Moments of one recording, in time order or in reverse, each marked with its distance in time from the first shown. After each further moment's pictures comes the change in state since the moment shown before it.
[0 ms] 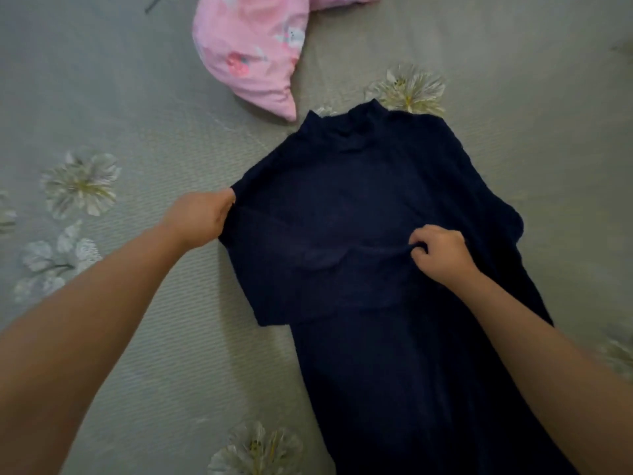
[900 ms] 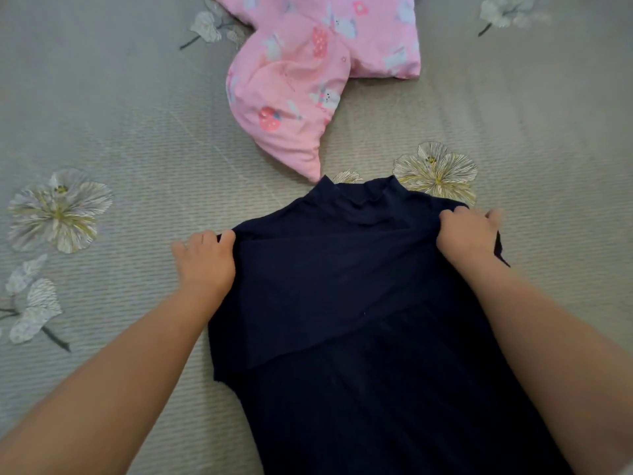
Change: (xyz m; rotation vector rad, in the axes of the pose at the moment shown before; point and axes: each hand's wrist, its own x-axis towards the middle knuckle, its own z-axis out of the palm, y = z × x) left_hand 0.060 -0.007 0.058 0.254 0.126 -0.398; right_hand 0.165 -0.004 -0.033 -0.685 0.194 0.167
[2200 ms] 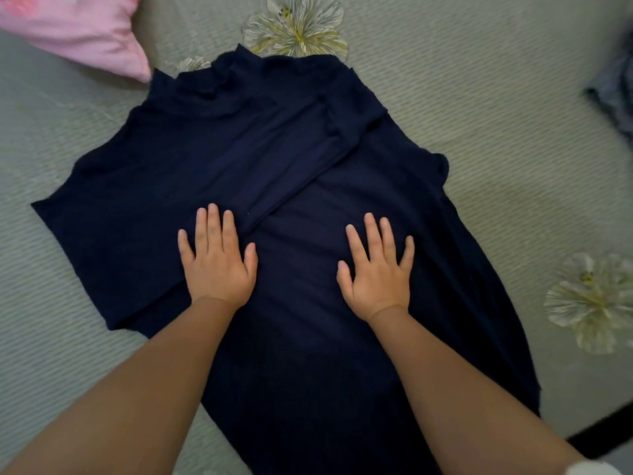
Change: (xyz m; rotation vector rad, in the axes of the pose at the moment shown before) left_hand -0.136 0.137 0.044 -0.197 0.053 0.317; right_hand -0.225 0.011 0.115 0.439 -0.068 0.058
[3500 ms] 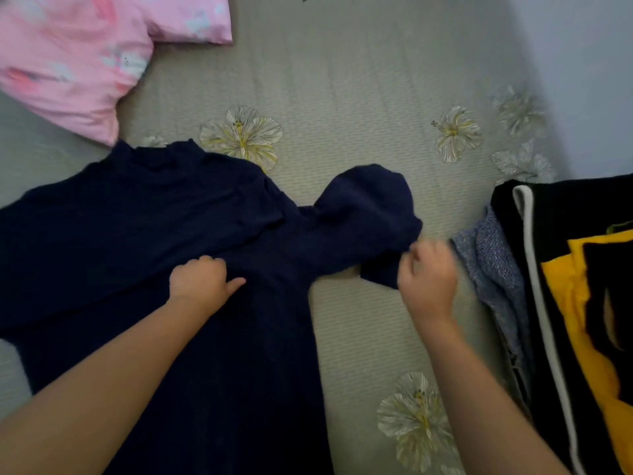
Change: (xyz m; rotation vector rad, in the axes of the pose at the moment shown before) left_hand 0.046 0.163 -0.072 0.190 -0.281 -0.093; right_hand 0.104 0.204 -0.187 0.284 0.539 -0.126
